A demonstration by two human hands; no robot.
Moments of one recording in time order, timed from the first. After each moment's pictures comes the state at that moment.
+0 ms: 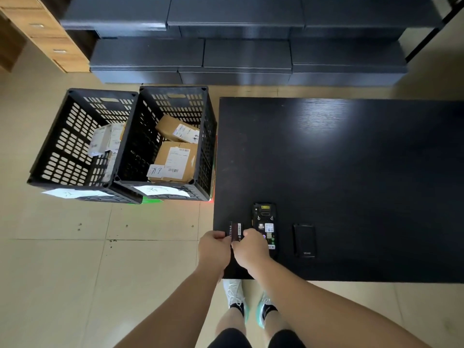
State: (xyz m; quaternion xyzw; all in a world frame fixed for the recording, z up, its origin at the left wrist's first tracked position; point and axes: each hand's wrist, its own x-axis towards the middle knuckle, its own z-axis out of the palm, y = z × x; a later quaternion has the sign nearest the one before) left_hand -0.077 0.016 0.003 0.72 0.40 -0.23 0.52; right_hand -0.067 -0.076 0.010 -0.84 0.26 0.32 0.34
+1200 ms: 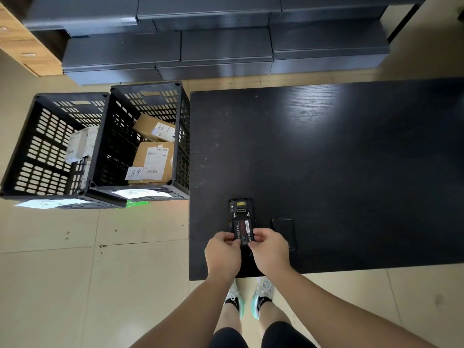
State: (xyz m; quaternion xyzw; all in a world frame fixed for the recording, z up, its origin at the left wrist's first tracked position) left_hand -0.090 -0.061 -0.009 0.79 0.33 -0.22 0.46; right_hand -0.089 -0.173 0.005 -0.82 0.31 0.23 0.43
